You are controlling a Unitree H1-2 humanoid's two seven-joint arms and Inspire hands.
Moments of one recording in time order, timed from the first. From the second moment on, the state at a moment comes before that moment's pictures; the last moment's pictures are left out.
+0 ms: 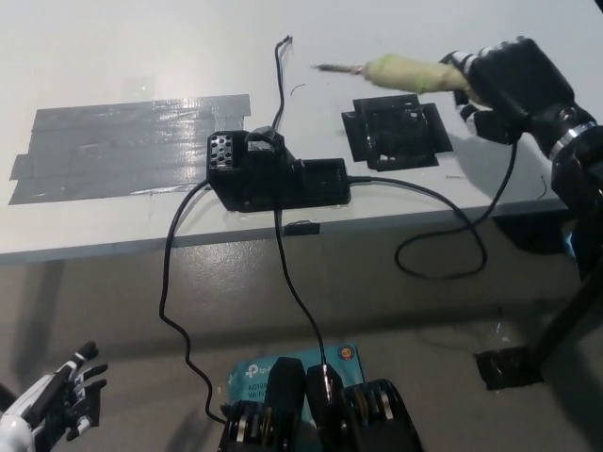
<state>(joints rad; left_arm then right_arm) -0.08 0.43 0.12 0.24 -0.26 0.42 -0.32 -0.91 -0.52 0.52 0.46 -0.86 -0.11 0.00</state>
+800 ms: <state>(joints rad) -0.08 0.43 0.12 0.25 -0.25 0.42 -0.33 -0.95 -0.52 0.55 0.52 -0.92 -0.38 0.00</state>
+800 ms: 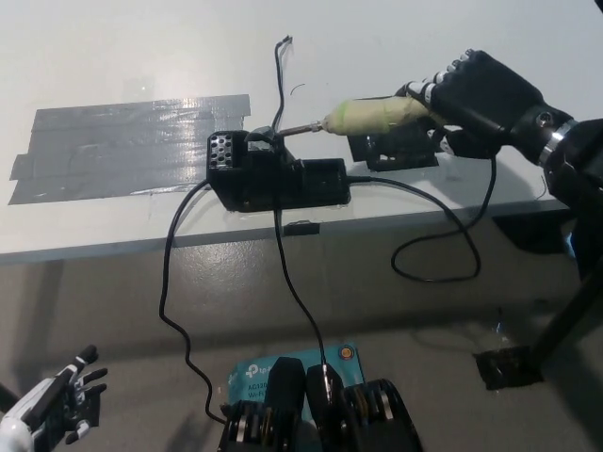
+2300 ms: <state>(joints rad) -0.05 0.43 0.12 0.25 -0.25 0.42 -0.34 -0.95 -0.46 0.49 0.53 -0.95 -0.31 0.11</state>
